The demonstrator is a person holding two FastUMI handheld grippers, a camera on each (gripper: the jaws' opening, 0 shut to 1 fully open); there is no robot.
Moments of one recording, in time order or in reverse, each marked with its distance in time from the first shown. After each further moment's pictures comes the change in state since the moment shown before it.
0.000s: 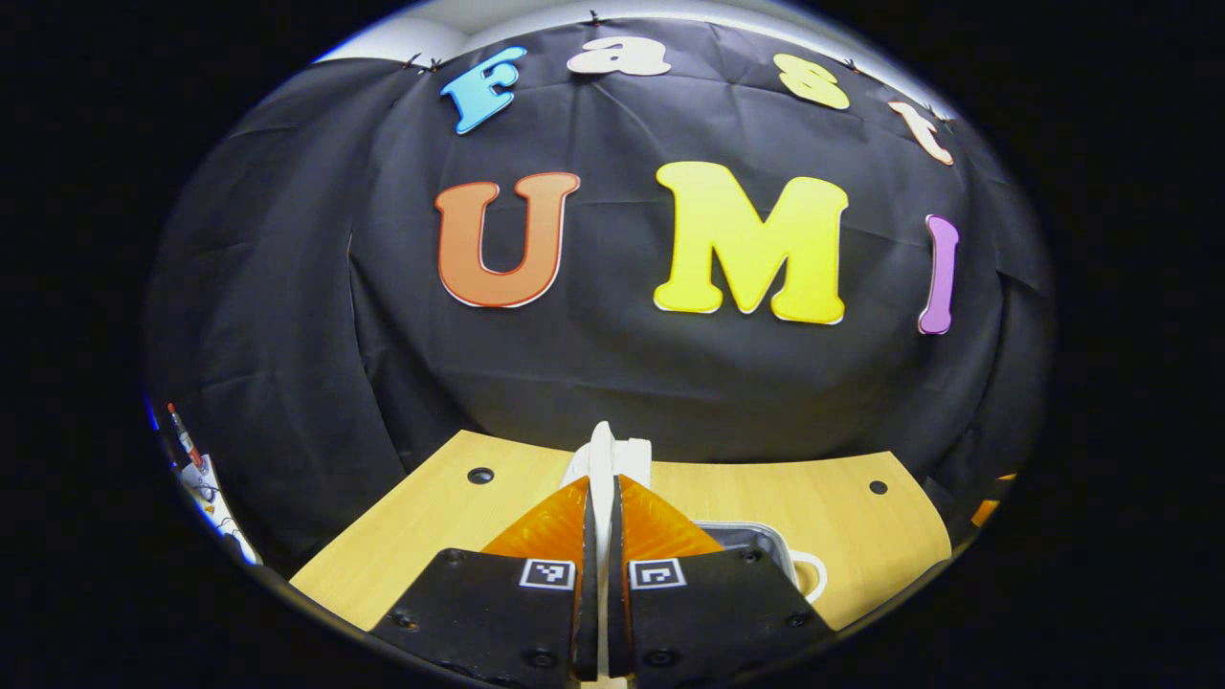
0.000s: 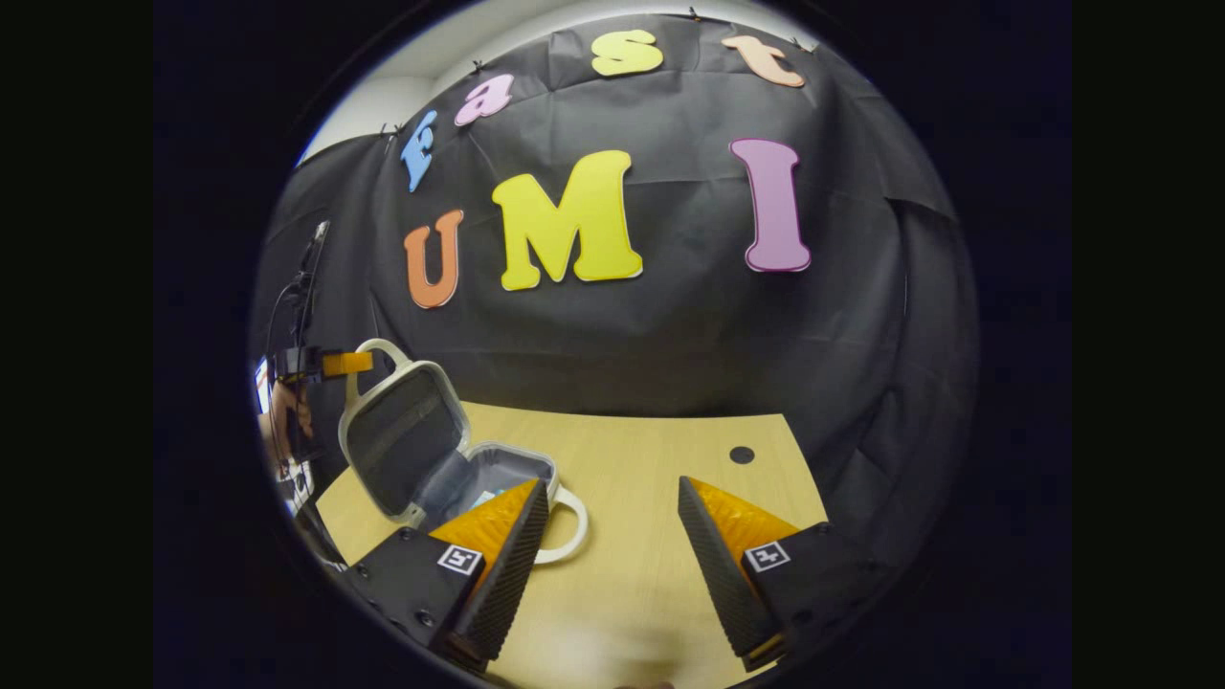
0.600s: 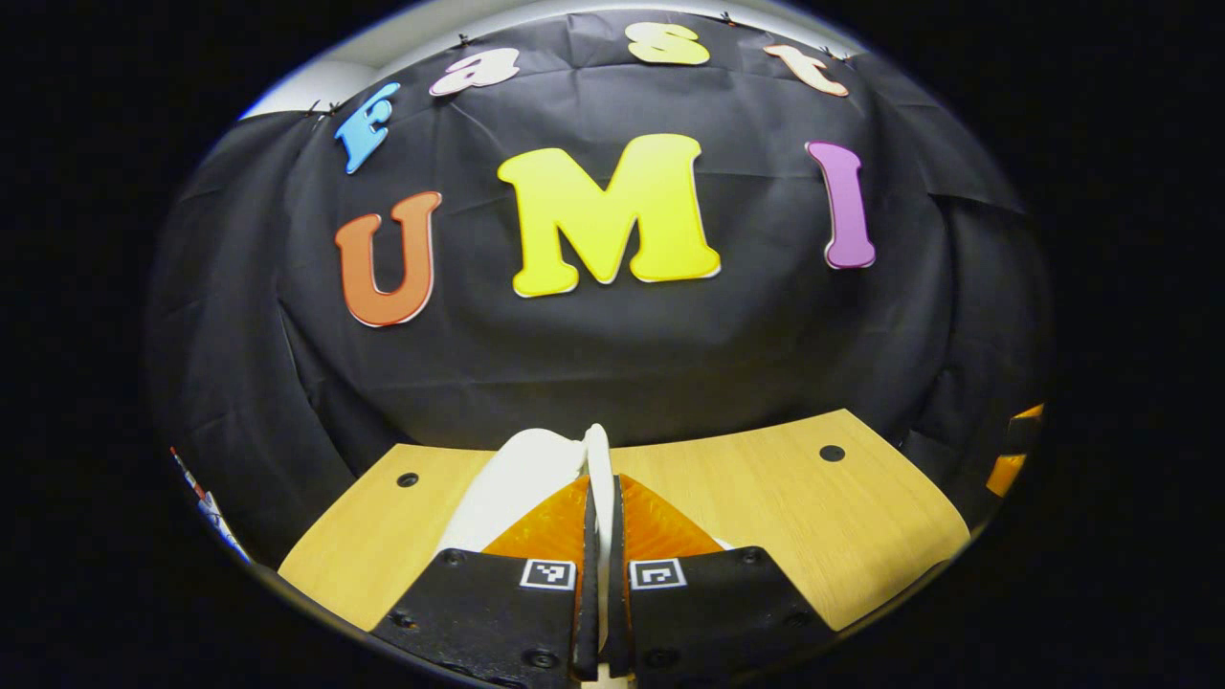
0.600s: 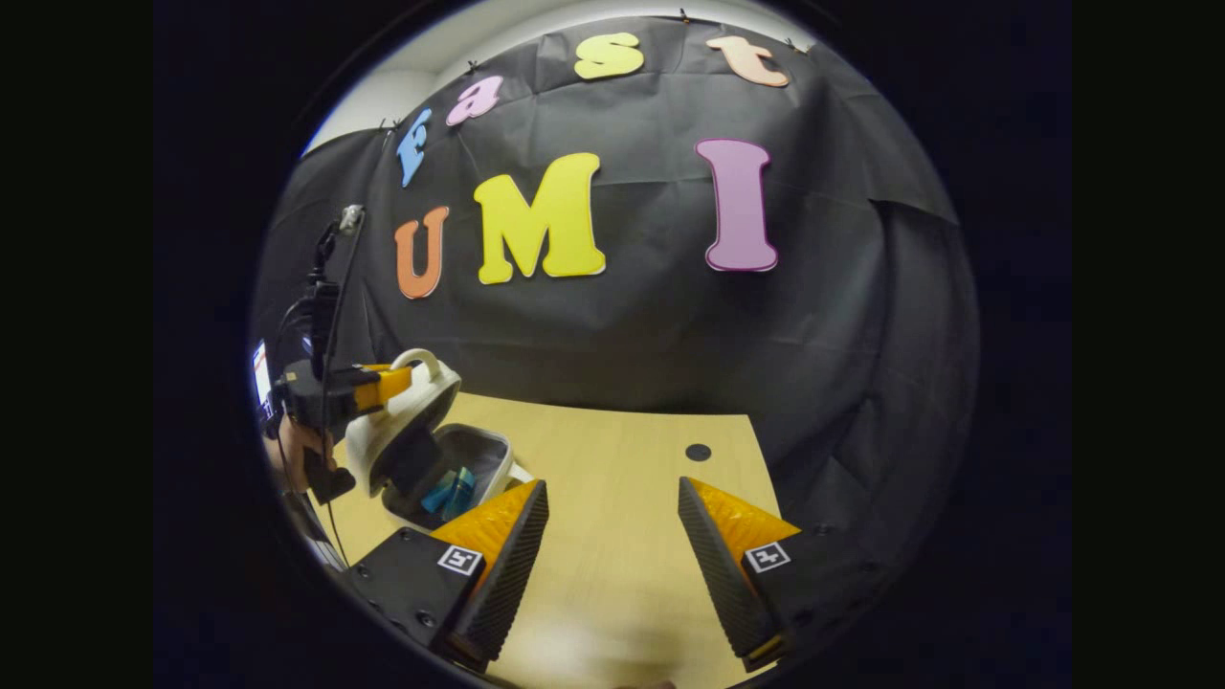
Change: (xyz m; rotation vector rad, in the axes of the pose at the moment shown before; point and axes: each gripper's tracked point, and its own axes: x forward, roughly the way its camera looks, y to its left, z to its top) left arm -0.003 -0.178 -0.059 0.175 0.027 -0.114; right arm -0.027 -0.080 -0.020 -0.031 0.032 -0.037
